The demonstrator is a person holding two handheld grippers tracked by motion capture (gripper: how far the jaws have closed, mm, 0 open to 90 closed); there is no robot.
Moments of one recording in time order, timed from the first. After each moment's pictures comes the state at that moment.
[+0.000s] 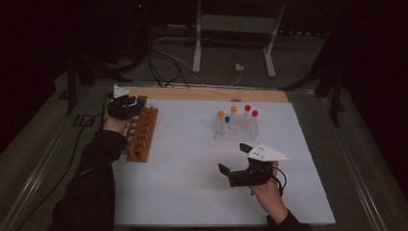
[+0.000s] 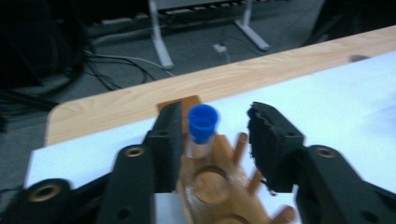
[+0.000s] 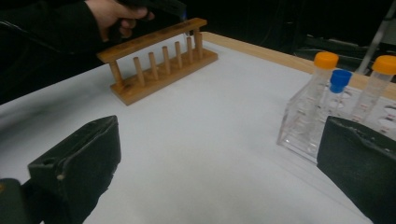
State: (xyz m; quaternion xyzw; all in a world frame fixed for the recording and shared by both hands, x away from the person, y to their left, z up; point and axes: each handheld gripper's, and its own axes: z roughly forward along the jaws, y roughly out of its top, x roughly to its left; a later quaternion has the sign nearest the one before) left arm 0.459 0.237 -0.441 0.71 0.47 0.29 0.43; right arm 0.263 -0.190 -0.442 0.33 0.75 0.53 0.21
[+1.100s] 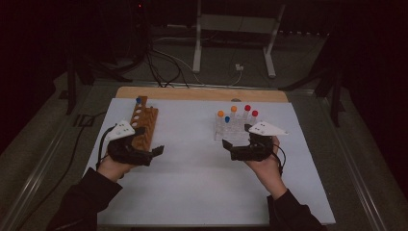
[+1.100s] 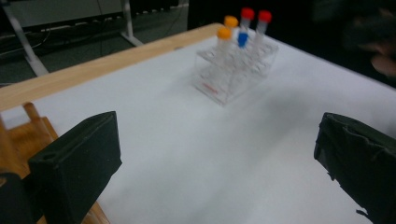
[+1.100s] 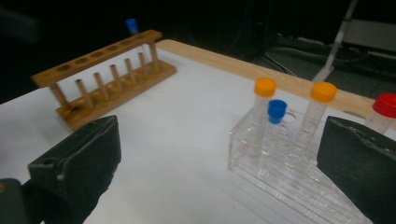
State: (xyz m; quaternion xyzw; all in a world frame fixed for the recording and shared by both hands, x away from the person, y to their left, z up) left arm 0.301 0.191 -0.427 0.78 0.31 0.17 0.52; right arm 0.322 -0.197 -0.427 0.37 0.74 0.51 0.24
